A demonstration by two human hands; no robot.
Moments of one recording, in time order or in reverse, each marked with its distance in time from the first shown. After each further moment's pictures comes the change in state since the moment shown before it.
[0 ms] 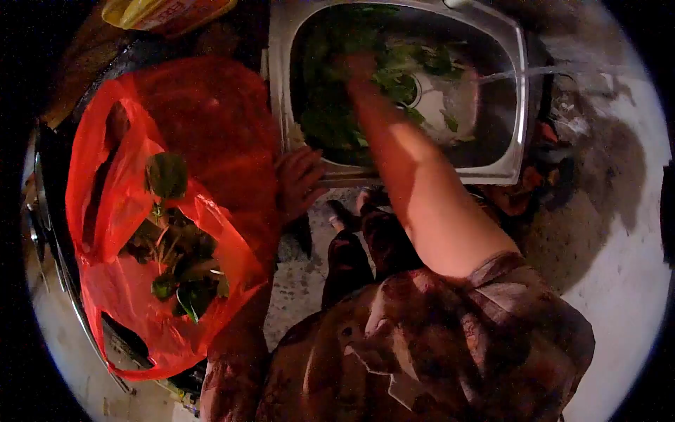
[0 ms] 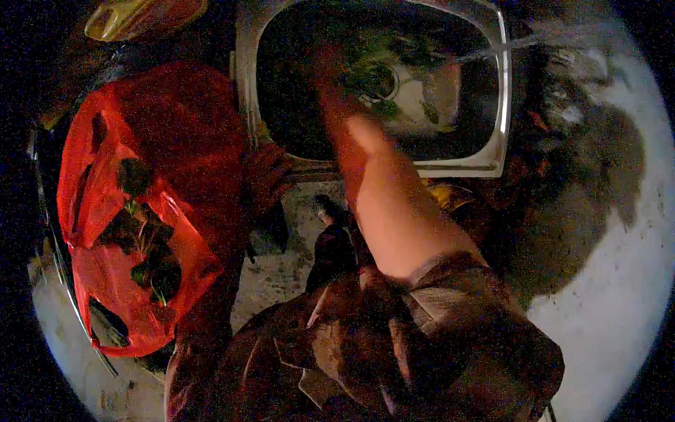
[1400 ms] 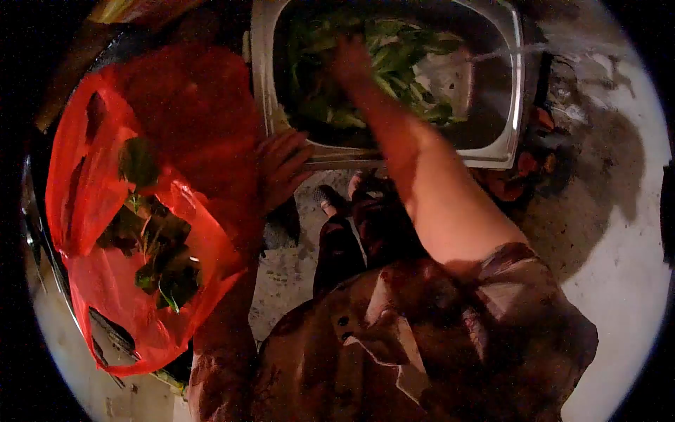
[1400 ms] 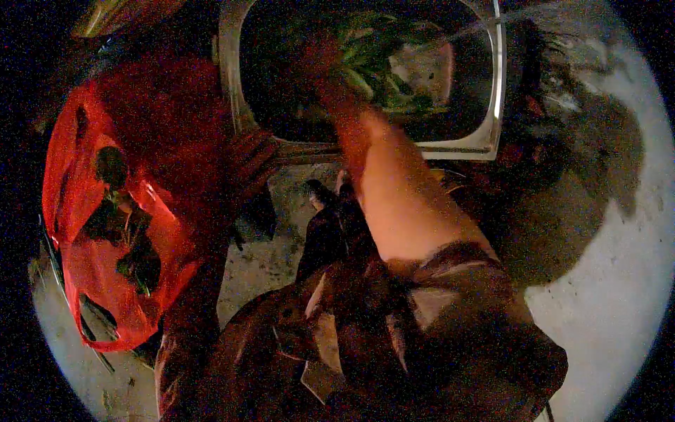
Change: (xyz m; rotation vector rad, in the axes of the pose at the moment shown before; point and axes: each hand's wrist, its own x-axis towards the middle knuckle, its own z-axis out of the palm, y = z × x) left_hand -0.005 0.003 -0.009 -0.052 0.069 0.035; right_hand -0.041 -0.019 -0.117 -0.350 -0.496 -0.103
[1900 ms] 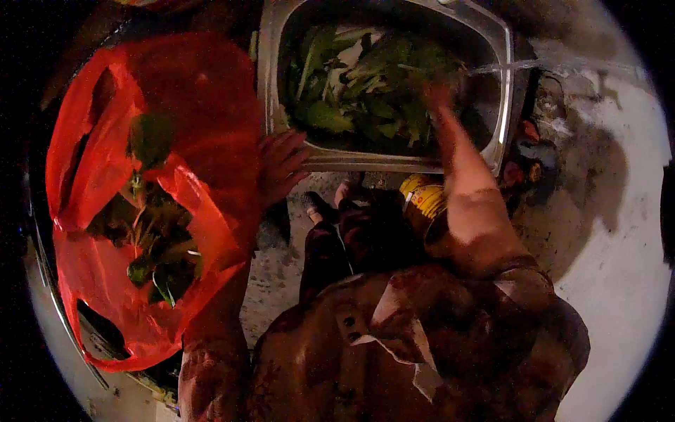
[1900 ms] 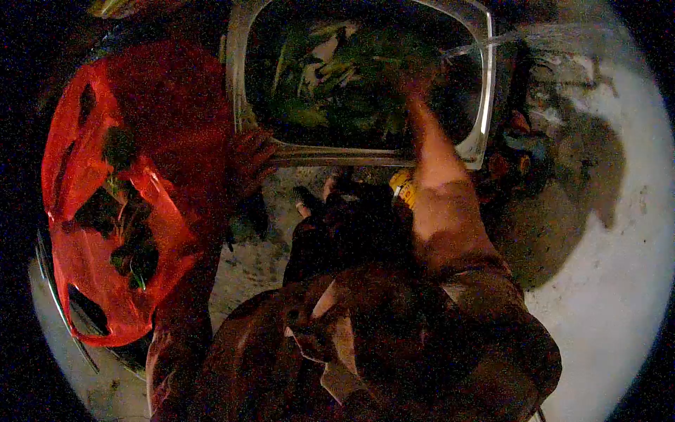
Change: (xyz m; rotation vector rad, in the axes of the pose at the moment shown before) left_hand 0.000 -0.009 0.011 0.066 -0.010 0.024; right_hand -0.007 0.216 -0.038 0.184 -0.029 0.029
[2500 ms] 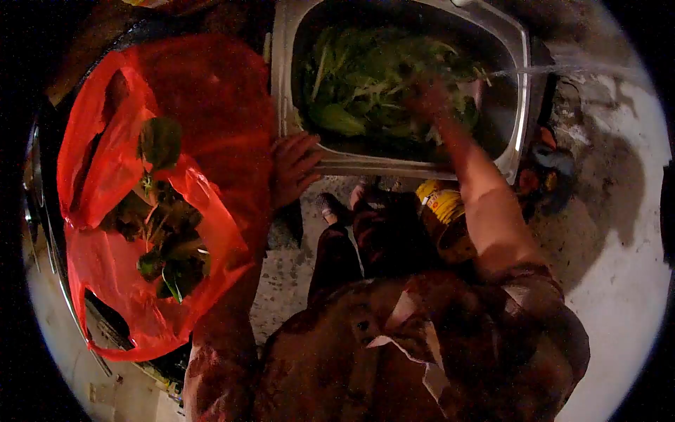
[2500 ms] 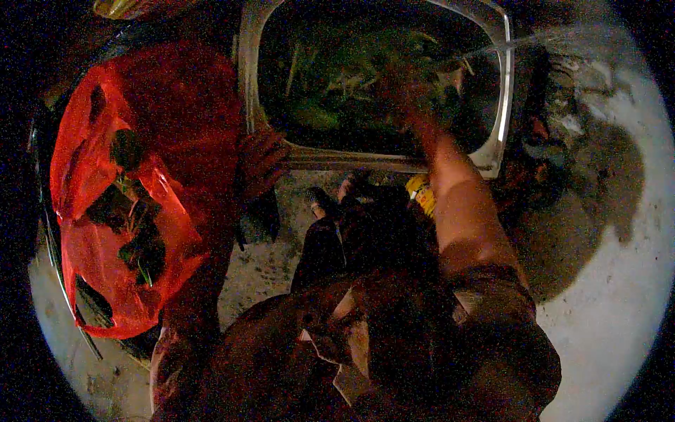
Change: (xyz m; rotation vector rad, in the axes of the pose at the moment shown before) left_hand 0.011 0.007 -0.006 -0.008 0.007 -0.035; right_hand -0.003 -0.020 0.050 -0.563 -0.004 -0.284
